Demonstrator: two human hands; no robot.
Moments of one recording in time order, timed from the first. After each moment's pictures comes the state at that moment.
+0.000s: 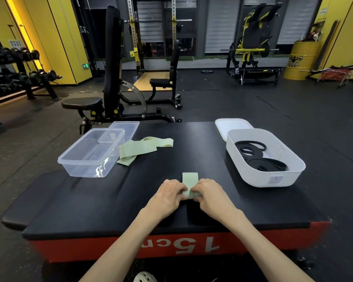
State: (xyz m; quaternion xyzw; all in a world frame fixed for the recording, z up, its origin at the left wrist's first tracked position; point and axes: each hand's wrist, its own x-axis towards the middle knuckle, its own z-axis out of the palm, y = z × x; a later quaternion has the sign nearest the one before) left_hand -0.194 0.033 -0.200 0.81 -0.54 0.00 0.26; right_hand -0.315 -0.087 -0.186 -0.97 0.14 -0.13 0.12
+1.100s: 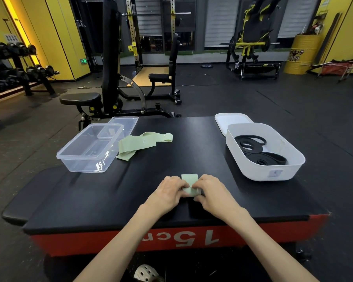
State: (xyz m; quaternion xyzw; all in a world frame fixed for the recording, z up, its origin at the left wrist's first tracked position) left_hand -0.200 0.034 -0.197 0.80 -0.55 -0.02 0.25; right_hand -0.326 -0.084 -0.187 -0.97 0.15 -0.13 0.14
